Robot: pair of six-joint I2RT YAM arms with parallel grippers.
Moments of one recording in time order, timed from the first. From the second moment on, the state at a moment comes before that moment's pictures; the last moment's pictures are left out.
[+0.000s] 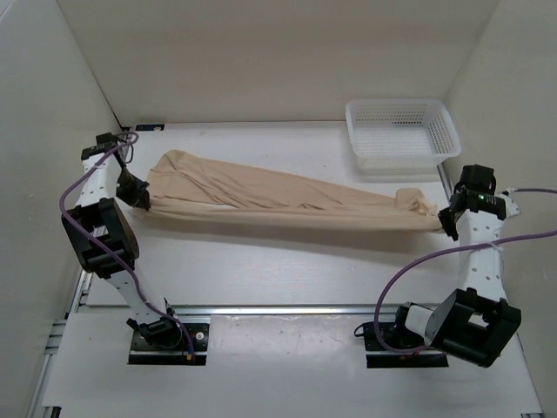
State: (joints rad) left arm 0.33 1.83 1.57 -1.06 -0.04 -0.66; right arm -0.31 1.19 1.08 -0.93 0.32 0.86
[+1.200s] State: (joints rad) left arm 0.37 2.02 1.42 -1.03 -0.04 -0.62; right arm -0.37 1.06 0.75 -1.03 -0.09 0.68
